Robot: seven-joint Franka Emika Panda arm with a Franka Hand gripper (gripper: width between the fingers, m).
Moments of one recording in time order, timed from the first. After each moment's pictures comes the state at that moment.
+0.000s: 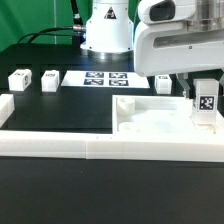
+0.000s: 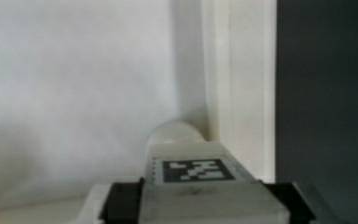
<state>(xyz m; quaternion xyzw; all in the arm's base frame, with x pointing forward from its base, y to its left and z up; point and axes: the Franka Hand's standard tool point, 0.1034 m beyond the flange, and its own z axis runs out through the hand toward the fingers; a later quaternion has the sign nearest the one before) 0.613 0.117 0.076 -0.99 0.09 0.02 0.08</state>
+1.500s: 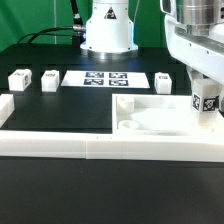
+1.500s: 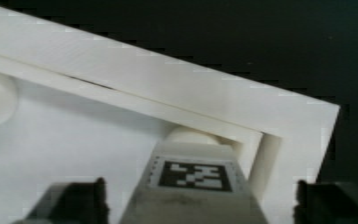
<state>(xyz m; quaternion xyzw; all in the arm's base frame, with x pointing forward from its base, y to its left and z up) 0.621 0.126 0.075 -0.83 0.56 0.04 0.08</state>
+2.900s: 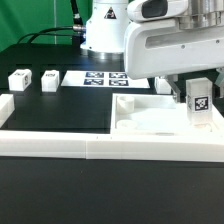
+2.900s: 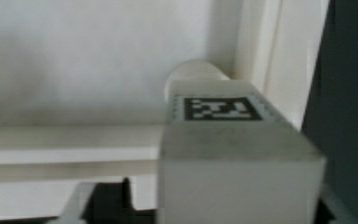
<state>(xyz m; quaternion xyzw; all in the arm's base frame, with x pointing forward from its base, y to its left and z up) 0.629 0.102 0.077 -1.00 0.01 -0.04 0.08</state>
